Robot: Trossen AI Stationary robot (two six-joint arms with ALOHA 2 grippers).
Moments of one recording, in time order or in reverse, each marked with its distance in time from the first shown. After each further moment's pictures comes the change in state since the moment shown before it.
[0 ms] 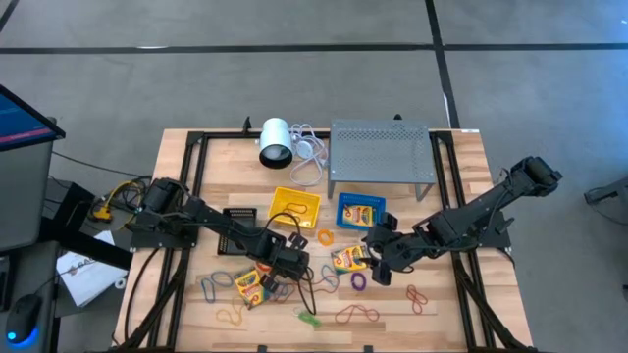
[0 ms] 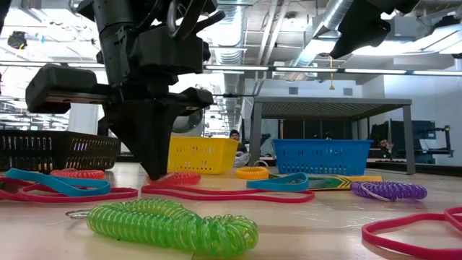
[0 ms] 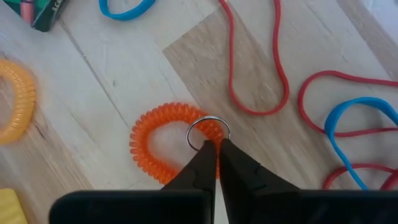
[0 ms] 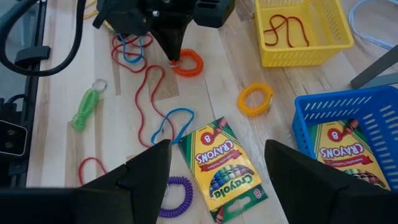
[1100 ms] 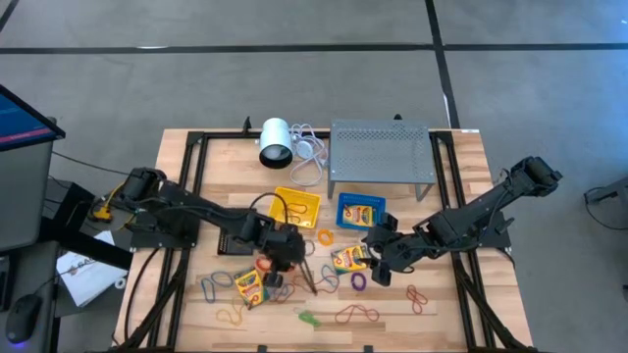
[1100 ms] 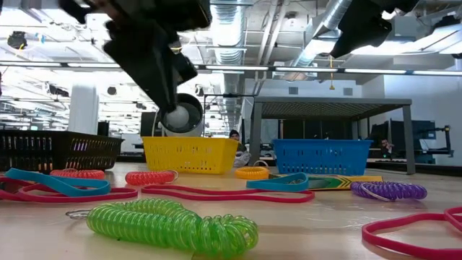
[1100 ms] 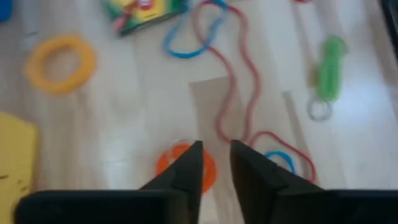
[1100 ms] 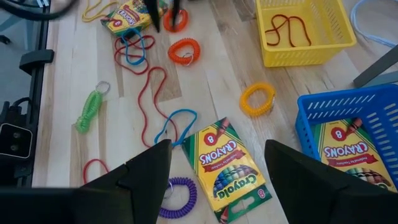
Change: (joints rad) left arm 0.060 -0.195 0.000 -0.039 0.142 -0.402; right arm 0.005 0.000 0.000 0.005 0.003 0.017
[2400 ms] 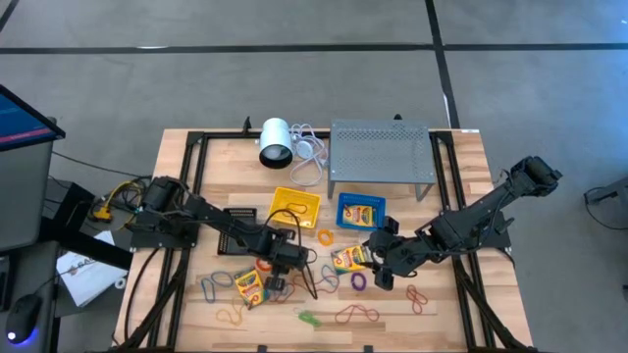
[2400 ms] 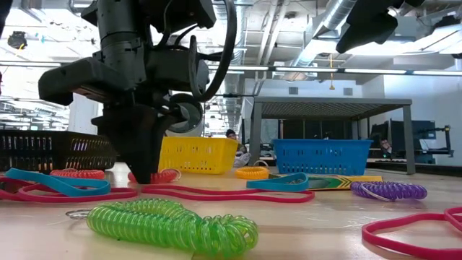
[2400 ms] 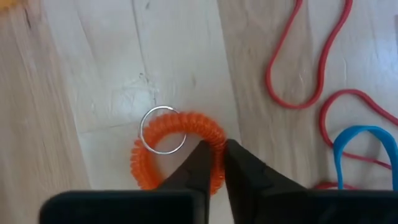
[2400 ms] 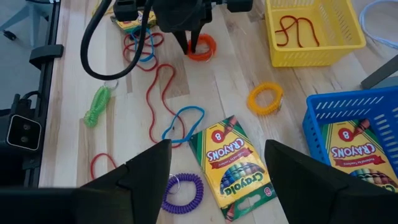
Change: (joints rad) left arm -0.026 0.227 -0.029 0.000 -0.113 -0.014; right arm 0.034 0.000 0.000 0.002 0.012 0.001
